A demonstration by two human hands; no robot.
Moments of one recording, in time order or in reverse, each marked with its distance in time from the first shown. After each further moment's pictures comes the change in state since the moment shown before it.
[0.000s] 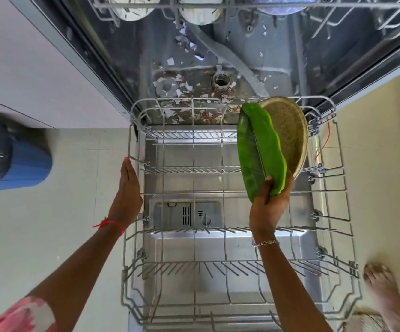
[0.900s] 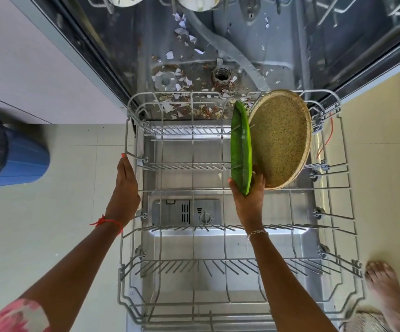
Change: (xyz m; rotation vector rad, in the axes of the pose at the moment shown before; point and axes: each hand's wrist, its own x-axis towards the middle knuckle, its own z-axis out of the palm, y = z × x) left_hand -0.001 0.001 0.001 0.026 0.013 -0.024; right_hand -0.011 0.051 0.022 -0.163 -0.413 0.234
